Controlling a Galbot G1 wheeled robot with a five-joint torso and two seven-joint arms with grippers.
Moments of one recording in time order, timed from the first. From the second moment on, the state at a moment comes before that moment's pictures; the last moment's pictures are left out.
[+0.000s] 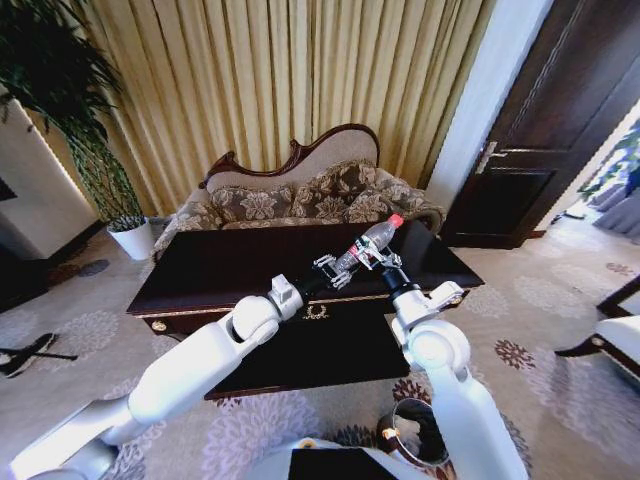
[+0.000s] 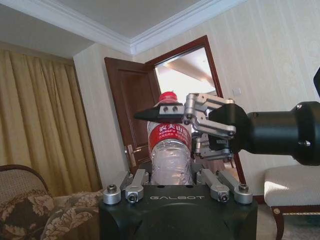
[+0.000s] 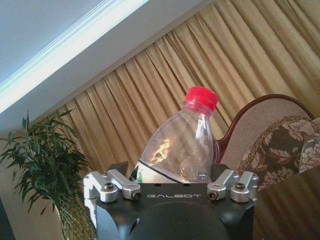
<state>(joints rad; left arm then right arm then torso) 0.60 -0.97 0.32 -1.93 -0.56 0.05 0.10 -1.20 1.28 0.45 2.22 0.85 -0.25 0.12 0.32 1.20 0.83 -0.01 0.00</state>
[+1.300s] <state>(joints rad) 0.64 -0.93 0.22 -2.00 -0.60 0.14 0.04 -1.19 1.28 0.45 2.19 0.85 -0.24 0.12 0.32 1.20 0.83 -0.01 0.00</state>
